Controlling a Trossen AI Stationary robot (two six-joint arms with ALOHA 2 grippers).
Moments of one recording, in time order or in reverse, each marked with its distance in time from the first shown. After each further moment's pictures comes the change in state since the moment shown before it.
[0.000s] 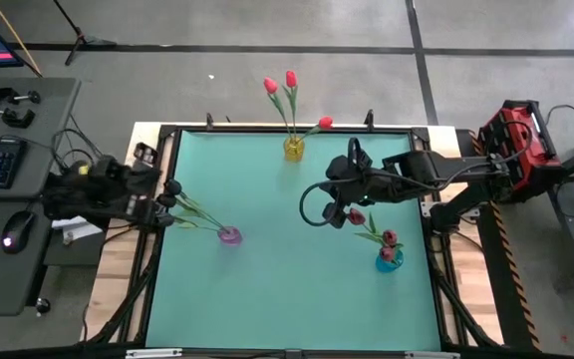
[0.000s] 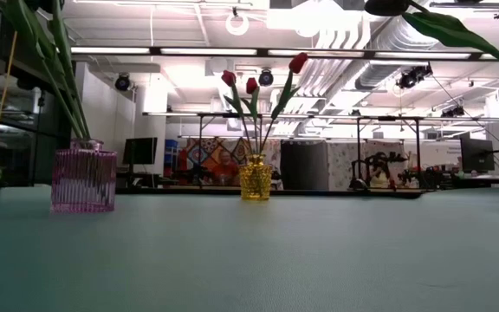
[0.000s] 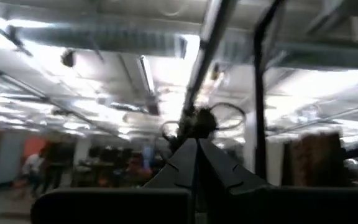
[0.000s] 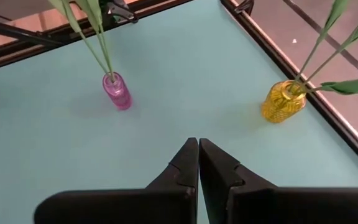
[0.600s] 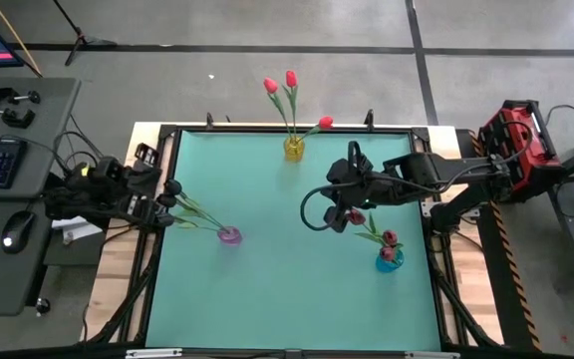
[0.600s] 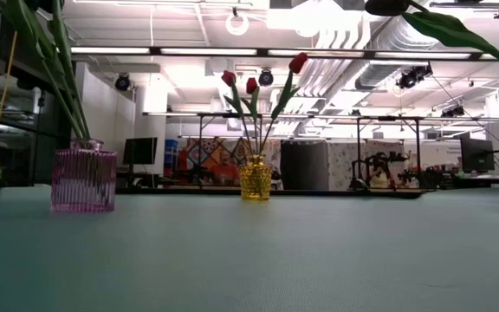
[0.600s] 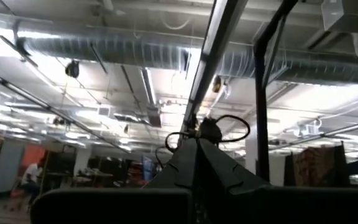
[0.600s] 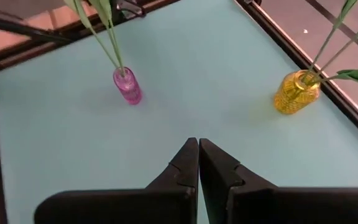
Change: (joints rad) left arm 0.000 -0.001 -0.050 0.088 -0.011 -0.013; right arm 0.020 0.002 0.000 -0.011 -0.034 0.046
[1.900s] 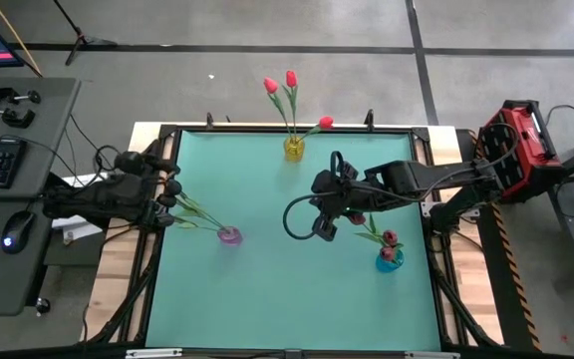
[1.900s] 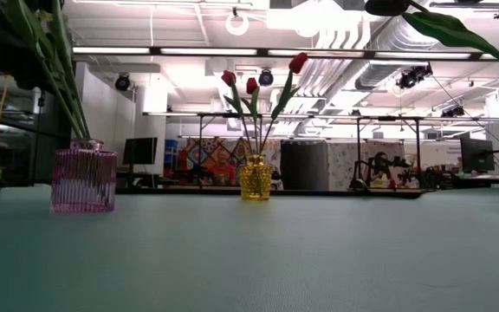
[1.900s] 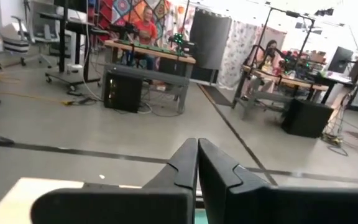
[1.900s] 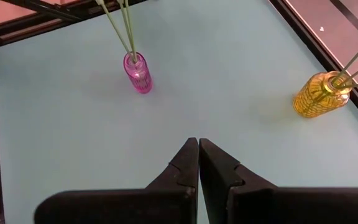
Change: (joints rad) left arm 0.000 0.045 -0.002 -0.777 -1.433 -0.340; right arm 0.000 0.079 0.000 0.050 -0.052 -0.058
